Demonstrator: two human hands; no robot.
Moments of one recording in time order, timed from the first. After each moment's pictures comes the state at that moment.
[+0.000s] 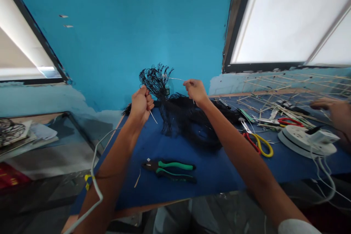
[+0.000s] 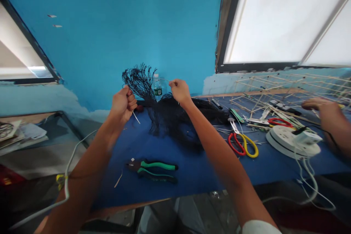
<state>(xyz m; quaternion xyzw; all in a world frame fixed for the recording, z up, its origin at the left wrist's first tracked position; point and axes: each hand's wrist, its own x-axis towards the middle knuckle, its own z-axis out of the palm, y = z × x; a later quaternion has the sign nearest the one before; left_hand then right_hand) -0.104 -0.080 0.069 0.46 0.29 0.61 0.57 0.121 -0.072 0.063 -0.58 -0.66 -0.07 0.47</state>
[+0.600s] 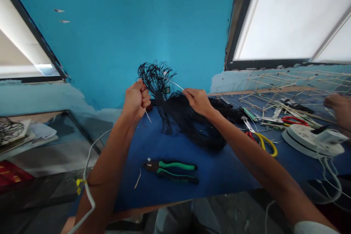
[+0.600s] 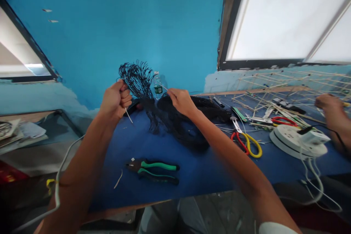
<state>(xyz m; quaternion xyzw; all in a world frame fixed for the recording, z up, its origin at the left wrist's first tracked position) -0.116 -0.090 0.093 0.47 0.29 0.60 0.58 0.126 -0.107 0.029 -0.48 -0.77 -0.08 0.42</state>
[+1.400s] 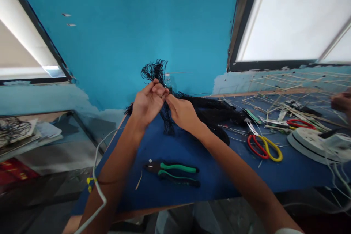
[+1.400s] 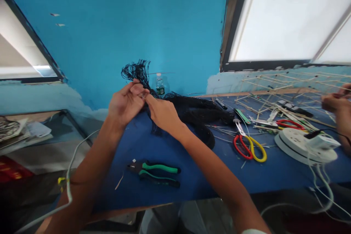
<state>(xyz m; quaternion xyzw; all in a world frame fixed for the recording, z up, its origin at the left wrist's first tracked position) -0.095 -0.108 0.088 0.38 0.07 0.55 0.74 0.047 -0.145 0.035 -0.48 -0.78 -0.10 0.39</state>
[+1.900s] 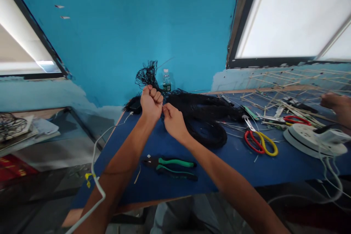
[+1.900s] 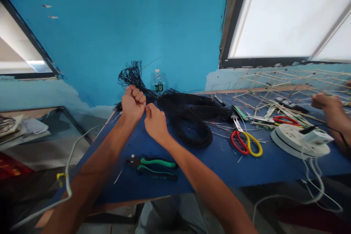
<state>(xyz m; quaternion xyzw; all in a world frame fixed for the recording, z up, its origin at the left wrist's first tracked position) -0.072 -0.084 0.053 0.30 0.14 0.66 0.67 0.012 -0.149 -0.006 -0.61 -0.69 0.05 0.39</state>
